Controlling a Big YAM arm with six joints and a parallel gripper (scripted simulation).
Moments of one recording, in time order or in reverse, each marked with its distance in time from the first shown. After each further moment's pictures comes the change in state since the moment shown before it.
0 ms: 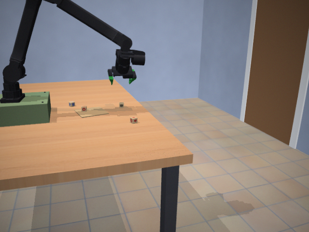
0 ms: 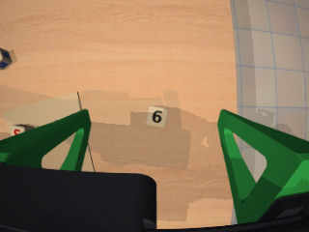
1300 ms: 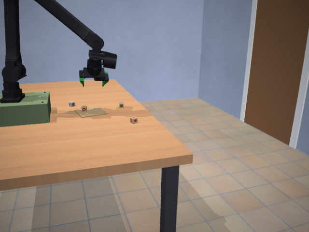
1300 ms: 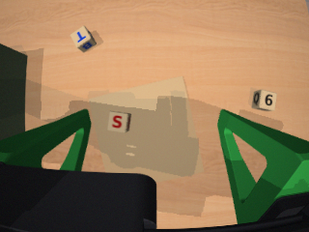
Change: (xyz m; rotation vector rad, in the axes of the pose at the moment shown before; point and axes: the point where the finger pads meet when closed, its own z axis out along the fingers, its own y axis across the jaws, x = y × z) arm 0.018 0.148 -0.012 -0.028 -0.002 0.037
